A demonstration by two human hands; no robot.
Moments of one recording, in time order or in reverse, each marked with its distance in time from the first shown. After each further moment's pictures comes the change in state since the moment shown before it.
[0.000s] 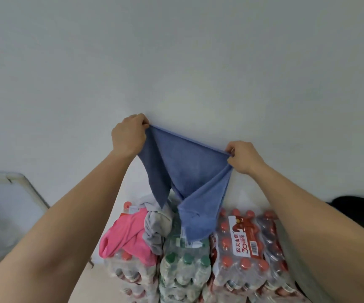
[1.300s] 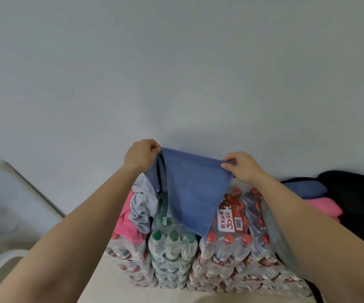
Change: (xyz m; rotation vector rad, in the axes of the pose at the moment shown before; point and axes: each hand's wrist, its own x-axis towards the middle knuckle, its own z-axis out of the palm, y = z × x) left_hand -0.083 0.045 0.076 -0.248 -0.442 -0.086; right_hand -0.061 0.084 0.030 0.234 -0.190 0.003
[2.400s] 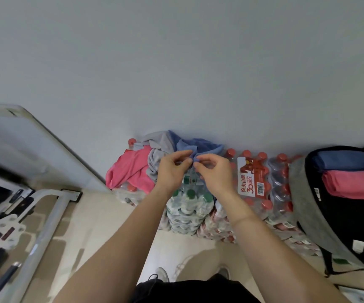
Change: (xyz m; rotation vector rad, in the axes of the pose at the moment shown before) left_hand -0.134 -0.017 0.099 -0.910 -0.032 -0.296; right_hand -0.066 -0.062 0.172 0.647 0.137 0.170
